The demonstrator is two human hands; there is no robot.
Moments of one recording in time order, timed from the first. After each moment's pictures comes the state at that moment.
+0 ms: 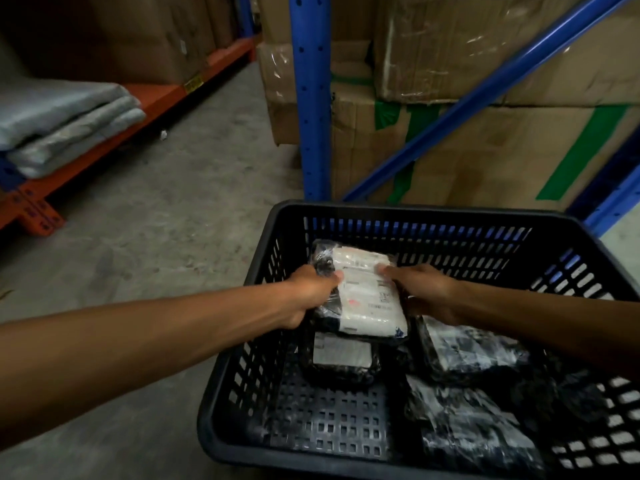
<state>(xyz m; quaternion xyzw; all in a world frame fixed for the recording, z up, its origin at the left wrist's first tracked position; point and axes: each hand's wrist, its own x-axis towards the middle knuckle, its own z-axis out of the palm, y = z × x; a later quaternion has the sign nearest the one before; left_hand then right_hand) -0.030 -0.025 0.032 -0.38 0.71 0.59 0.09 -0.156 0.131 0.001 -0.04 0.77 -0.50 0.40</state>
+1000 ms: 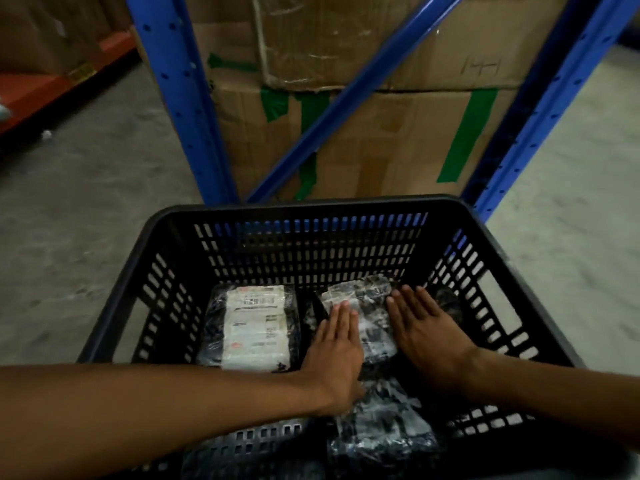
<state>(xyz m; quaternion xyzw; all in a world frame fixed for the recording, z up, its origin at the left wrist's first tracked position) -0.065 0.128 -0.053 0.02 0.97 0.09 0.20 -0.154 0.284 -0.034 -0.42 0.85 0.30 0.11</state>
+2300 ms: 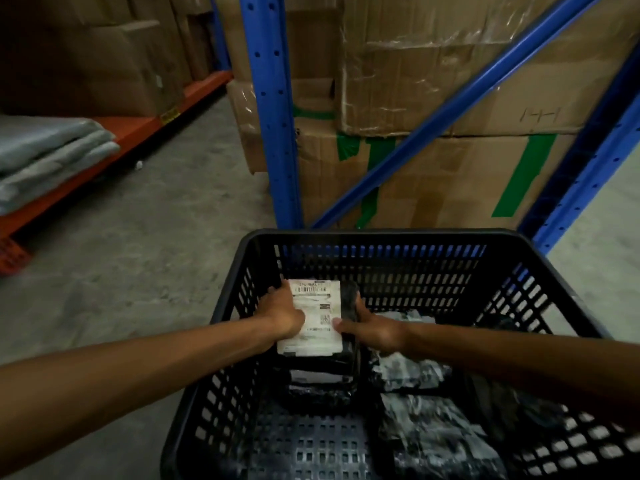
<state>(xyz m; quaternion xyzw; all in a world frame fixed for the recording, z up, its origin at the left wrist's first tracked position) -0.044 -0.026 0.029 -0.32 0.90 0.28 0.11 -0.134 0.125 -0.015 -0.20 0.79 -0.38 0.44</state>
